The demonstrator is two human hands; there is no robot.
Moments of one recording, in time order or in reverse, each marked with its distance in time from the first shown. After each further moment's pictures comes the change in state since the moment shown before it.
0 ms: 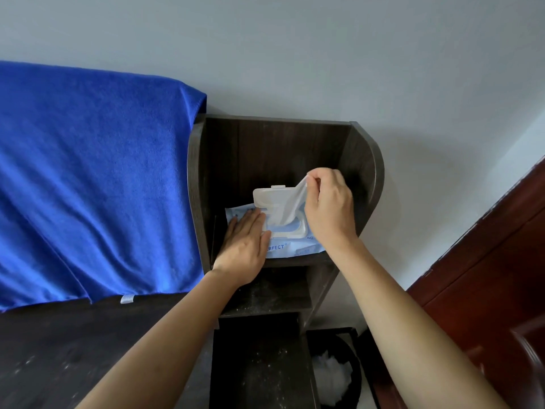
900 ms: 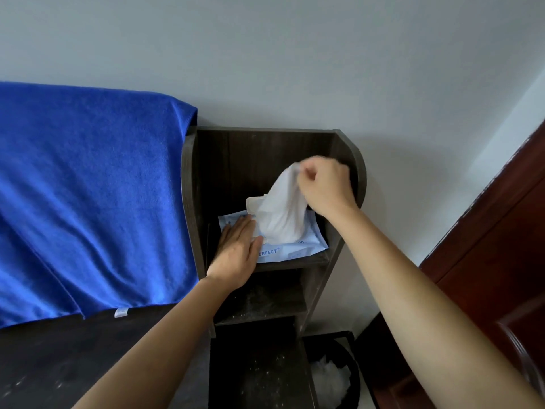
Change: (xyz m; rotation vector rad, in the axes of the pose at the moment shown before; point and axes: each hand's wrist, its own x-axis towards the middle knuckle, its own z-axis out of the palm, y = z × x) left_hand -0.001 -0.001 -0.008 -0.154 0.010 0.011; right_hand 0.043 -0.012 -0.026 0.036 -0.159 0.125
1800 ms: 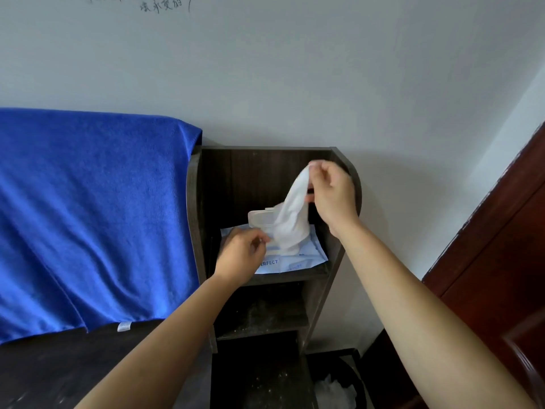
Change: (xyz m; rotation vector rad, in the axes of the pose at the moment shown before) left_hand 0.014 0.029 -0.022 -0.192 0.135 -0.078; right_hand 0.001 -0.002 -0.007 0.535 0.084 0.150
